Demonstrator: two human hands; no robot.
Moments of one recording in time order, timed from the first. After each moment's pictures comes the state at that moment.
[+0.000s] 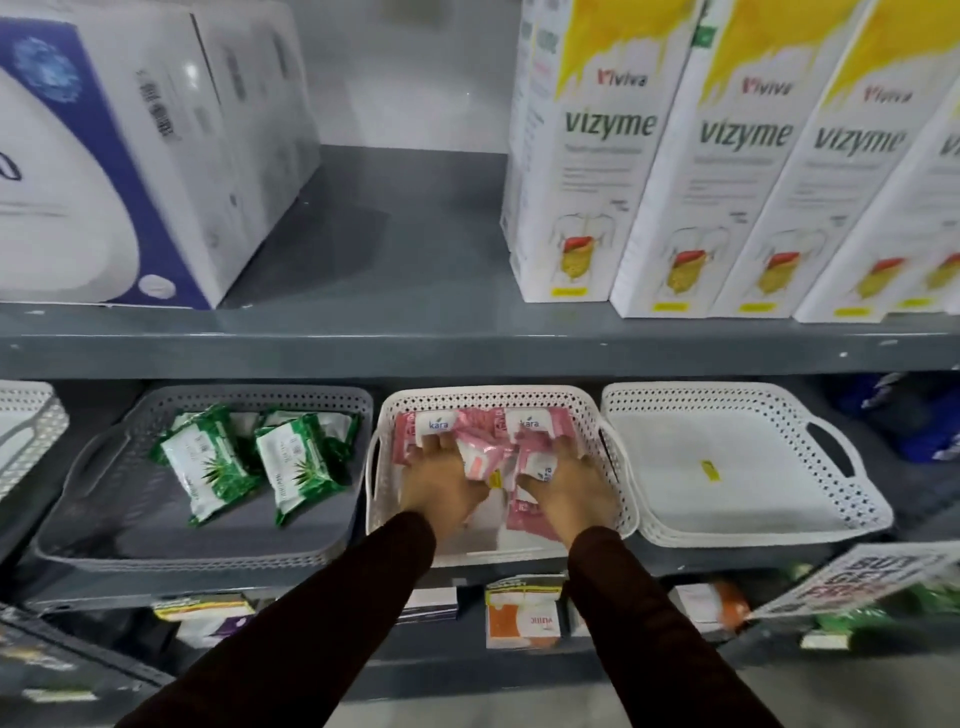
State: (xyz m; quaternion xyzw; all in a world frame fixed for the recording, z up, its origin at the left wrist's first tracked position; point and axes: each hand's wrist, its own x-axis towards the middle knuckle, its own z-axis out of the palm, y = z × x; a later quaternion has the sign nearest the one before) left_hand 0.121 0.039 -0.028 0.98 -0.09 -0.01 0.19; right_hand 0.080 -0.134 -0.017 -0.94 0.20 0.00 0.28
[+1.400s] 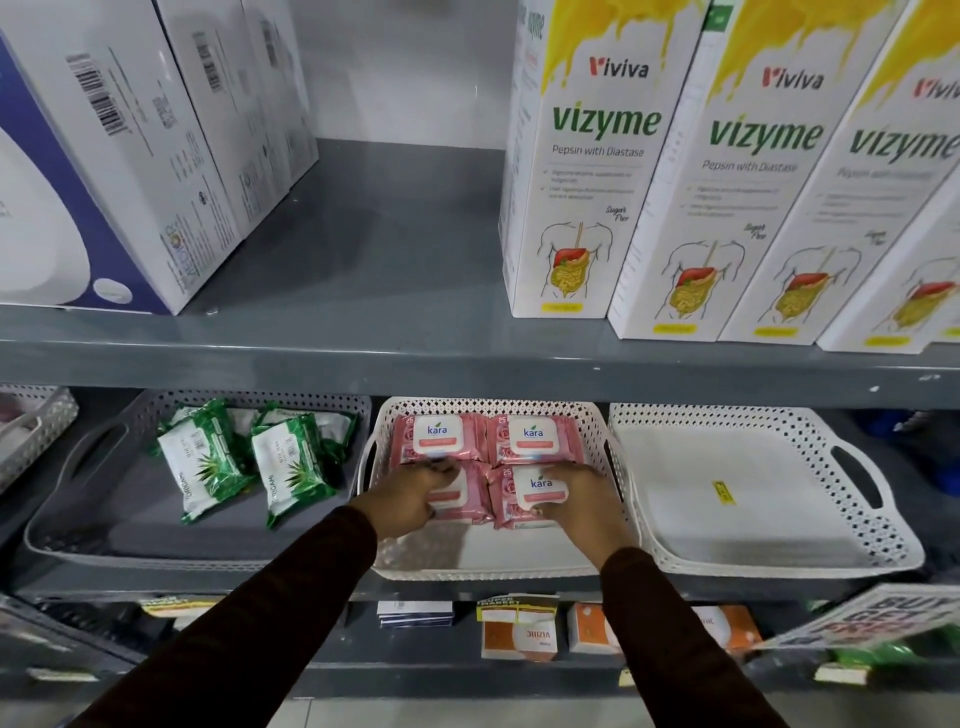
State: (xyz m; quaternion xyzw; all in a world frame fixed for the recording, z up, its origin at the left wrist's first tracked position) left_hand 0.148 0.077 -0.038 0.91 -0.23 -0.22 0.27; right_hand 0.093 -0.174 -0.028 -0.94 0.08 0.03 0.32
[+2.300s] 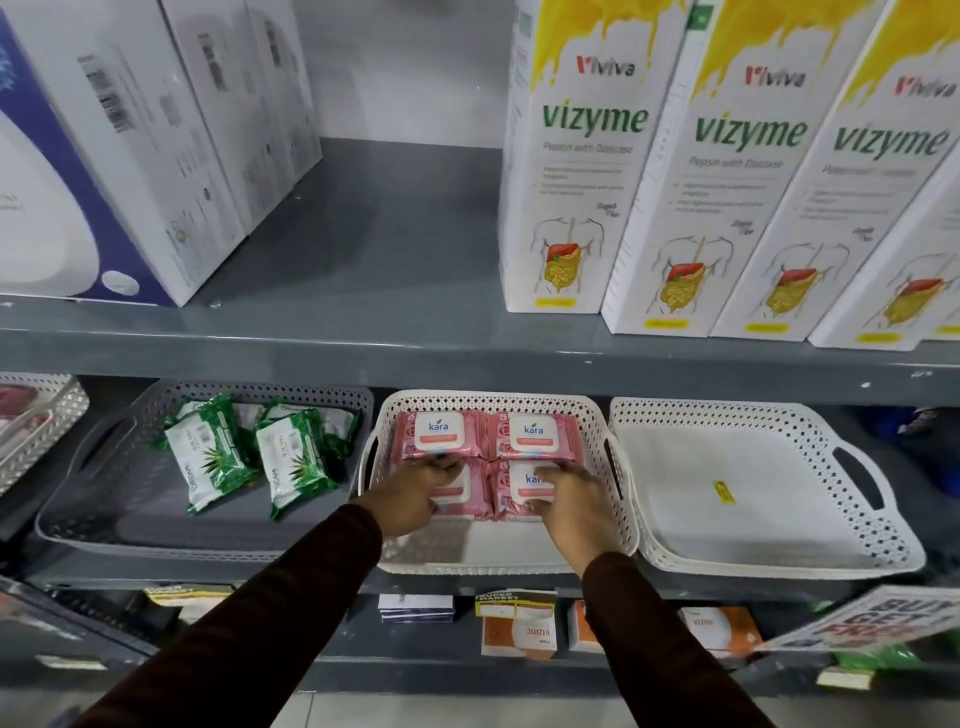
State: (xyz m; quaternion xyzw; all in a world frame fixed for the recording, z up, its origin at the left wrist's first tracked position) left_hand 0.139 0.075 -0.038 0.91 -0.25 -0.19 0.27; right_hand 0.089 -0.164 -0.049 -0.96 0.08 -0.01 0.26
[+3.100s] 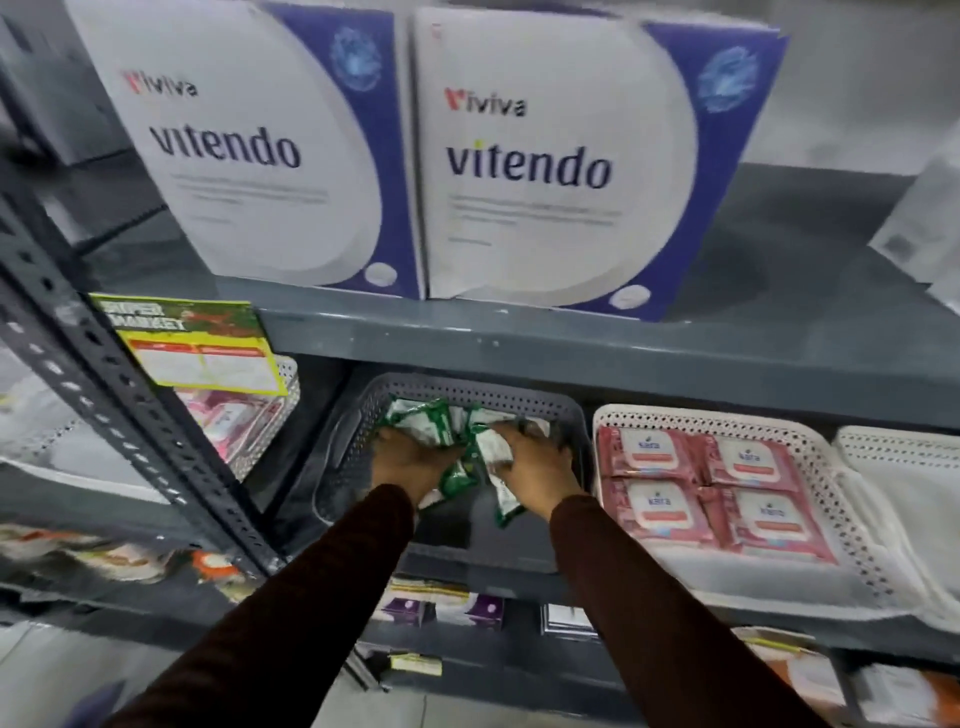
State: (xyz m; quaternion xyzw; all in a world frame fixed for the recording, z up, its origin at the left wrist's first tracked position) left_hand 0.166 0.329 -0.011 0.90 0.24 -0.07 0.36; right_hand 0.160 0.160 -0.001 -0.97 -0.07 0.08 0.20
